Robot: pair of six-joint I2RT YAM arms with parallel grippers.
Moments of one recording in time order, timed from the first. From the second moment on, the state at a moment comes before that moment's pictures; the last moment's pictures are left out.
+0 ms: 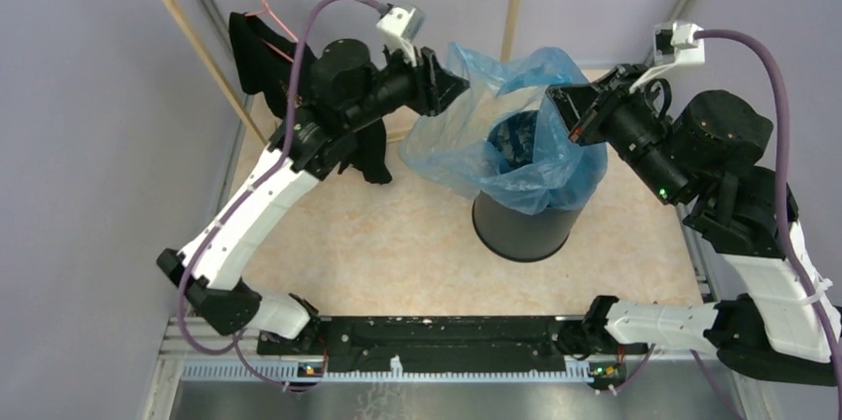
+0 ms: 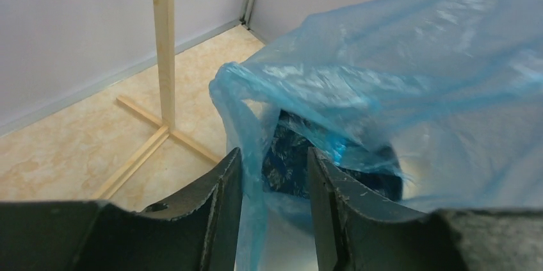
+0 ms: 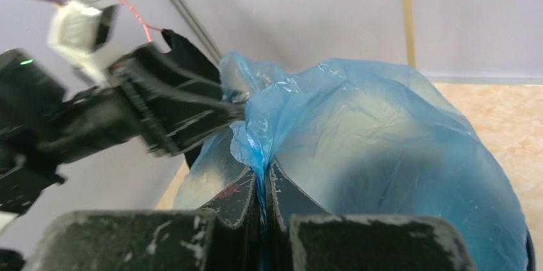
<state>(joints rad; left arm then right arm) -0.71 1.46 1.75 -0.35 0.19 -0.29 0.95 1.04 1.82 -0.75 0.47 0.39</state>
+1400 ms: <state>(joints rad) -0.99 1.37 1.65 -0.43 0.07 -0.17 0.95 1.07 1.71 -0.70 0.71 0.25</state>
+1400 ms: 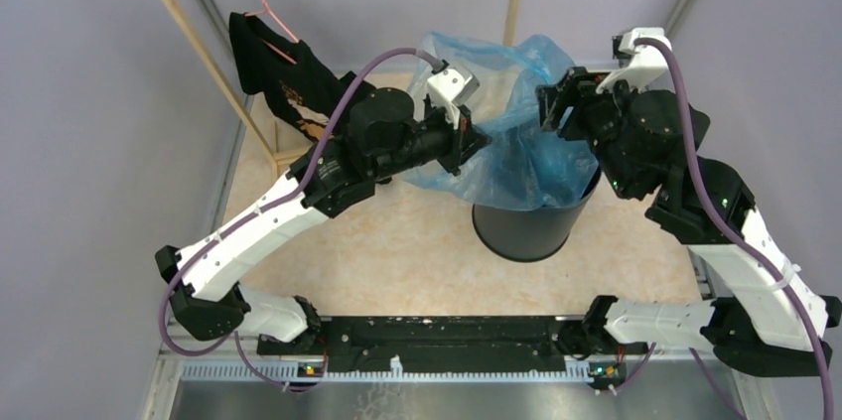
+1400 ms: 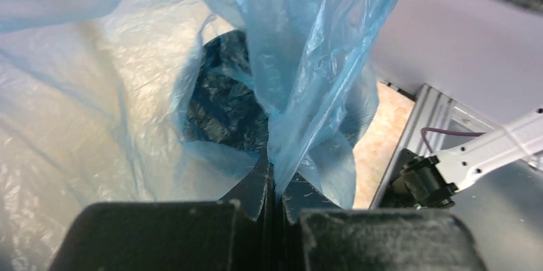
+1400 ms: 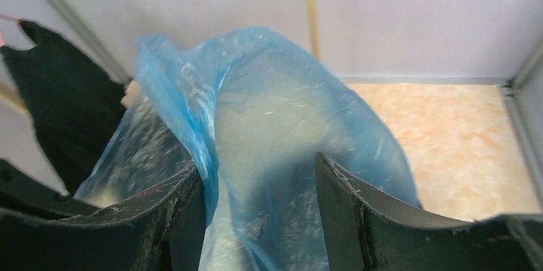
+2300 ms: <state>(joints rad) -0.99 1.34 1.57 -0.50 -0.25 -0.14 0.94 1.03 1.61 -0.53 0.63 0.16</state>
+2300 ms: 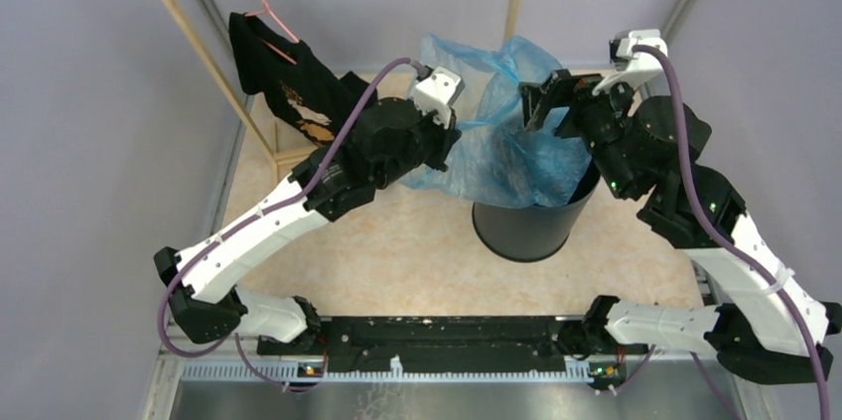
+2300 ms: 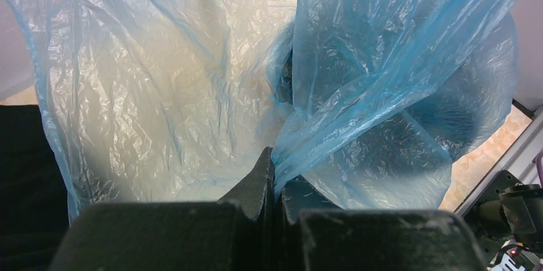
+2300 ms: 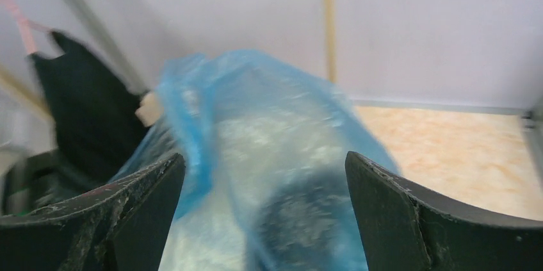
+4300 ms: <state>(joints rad) -0.98 1.43 1.61 -0.38 0.14 -0.29 0.47 1.32 0.87 -0.15 -0.26 0.61</state>
